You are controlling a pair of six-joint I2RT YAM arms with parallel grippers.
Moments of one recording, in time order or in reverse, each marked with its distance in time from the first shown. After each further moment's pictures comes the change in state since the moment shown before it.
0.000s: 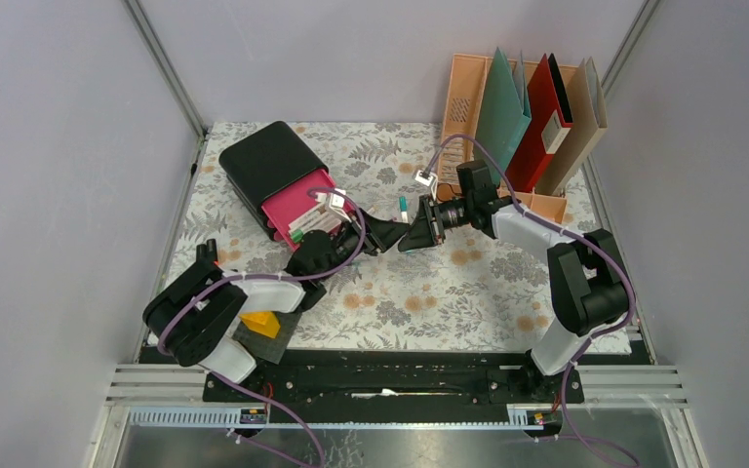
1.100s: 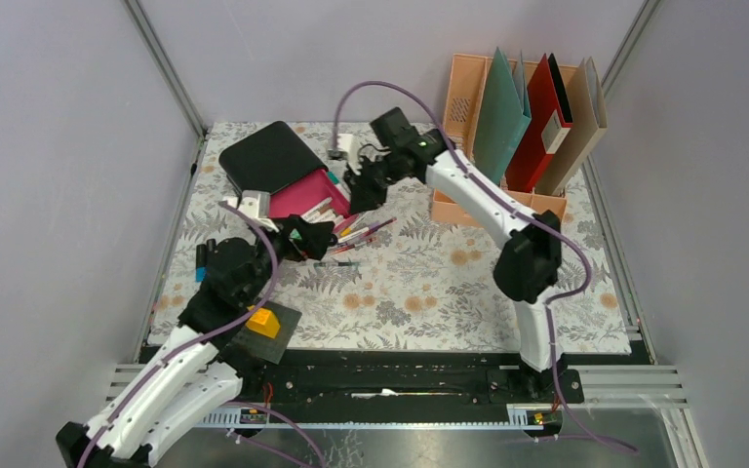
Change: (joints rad) left arm 0.181 -0.881 0.068 -1.109 -0.204 0.563; right arm 0.270 0.340 0.940 -0.816 0.544 -0.578
